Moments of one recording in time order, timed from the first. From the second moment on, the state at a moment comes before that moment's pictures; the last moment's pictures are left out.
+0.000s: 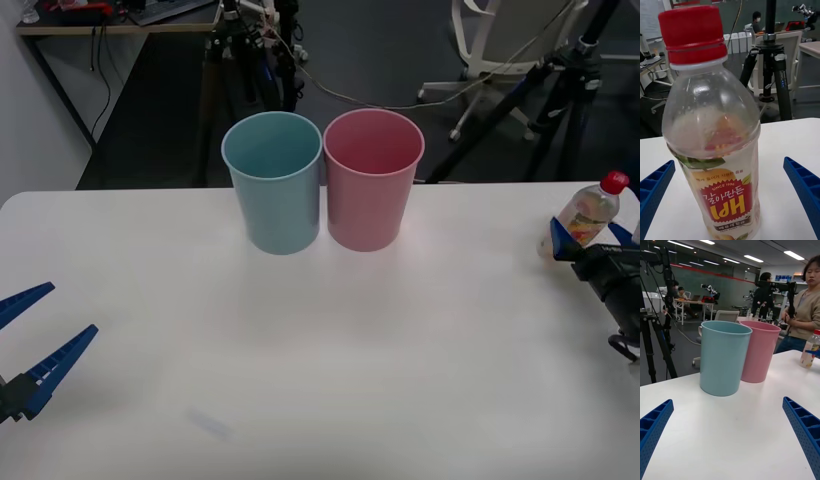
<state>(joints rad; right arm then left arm) -0.36 -0.48 -0.25 -0.73 0.60 -0.51 0.54 0.35 0.40 0.52 -1.66 -0.96 -1.22 0.00</state>
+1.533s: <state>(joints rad) -0.40 -0.48 -0.24 -0.73 0.63 -0.46 0.56 0.35 0.40 0.52 -1.66 -0.96 -1.22 0.00</state>
